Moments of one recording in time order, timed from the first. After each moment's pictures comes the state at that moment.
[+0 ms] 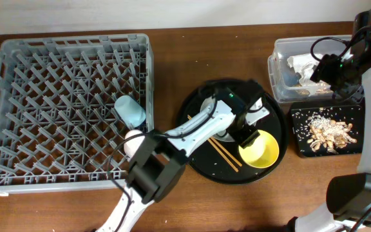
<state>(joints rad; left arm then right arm) -0.84 2.37 1.97 -0.92 0.29 0.11 -0.24 1.77 1.92 -1.40 0.04 0.36</state>
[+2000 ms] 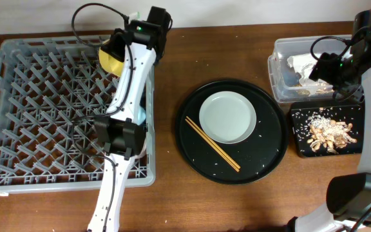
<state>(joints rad) -0.31 2.75 2.97 -1.56 -1.13 0.02 -0.24 1.77 1.91 -1.38 0.05 0.34</state>
